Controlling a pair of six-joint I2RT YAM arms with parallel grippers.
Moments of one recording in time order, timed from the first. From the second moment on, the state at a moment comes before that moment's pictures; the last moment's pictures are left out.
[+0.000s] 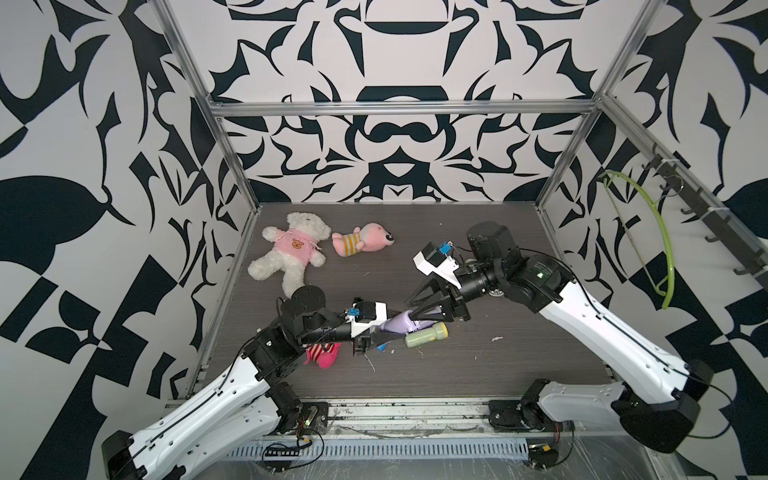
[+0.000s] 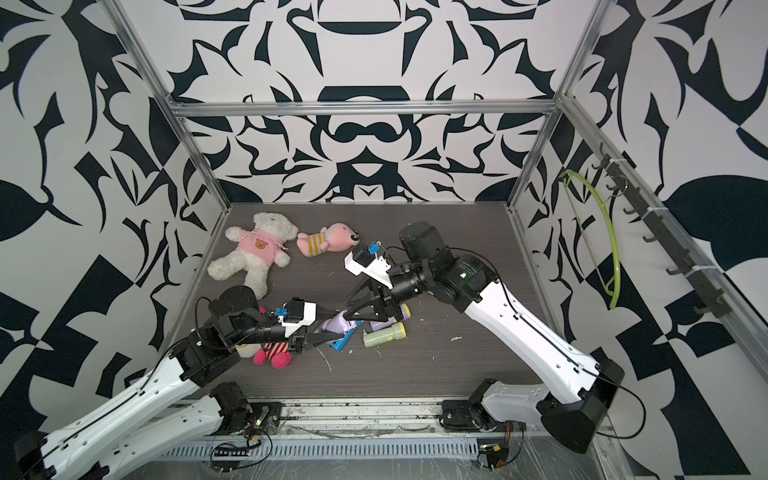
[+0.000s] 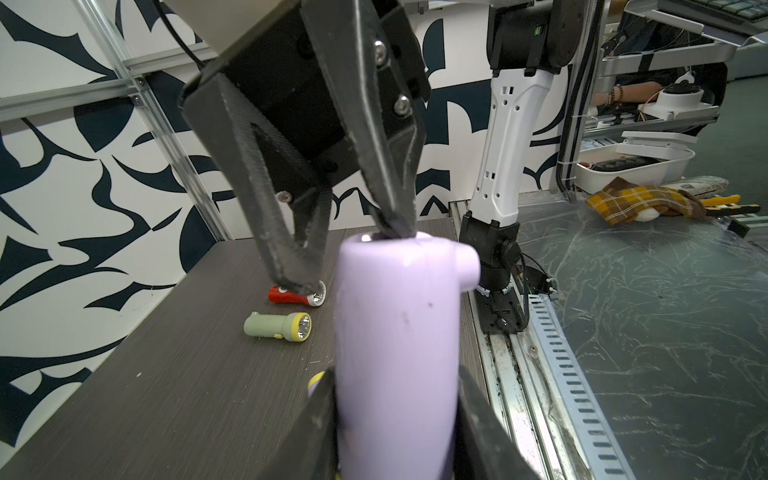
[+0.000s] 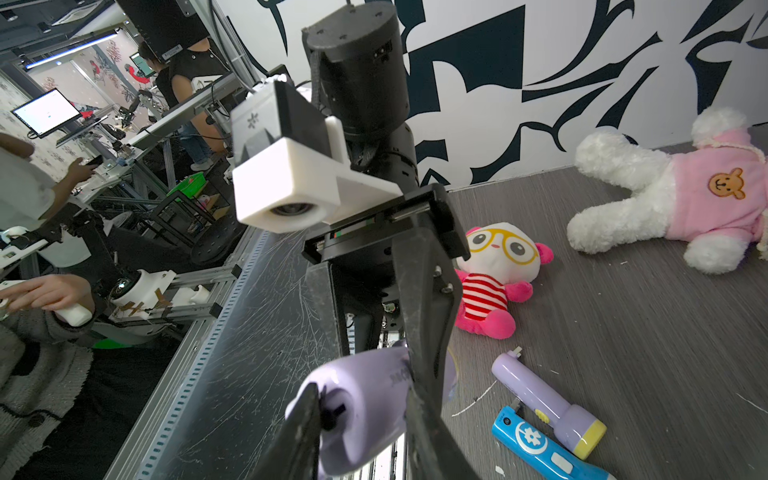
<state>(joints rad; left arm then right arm) -0.84 0.73 0.68 -0.09 0.69 0.27 0.73 1.24 1.36 -0.74 -1.05 -0.19</state>
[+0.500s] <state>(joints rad) -0.84 0.72 0.68 -0.10 0.71 0.26 0.73 1.24 1.35 -0.74 -1.07 -0.21</state>
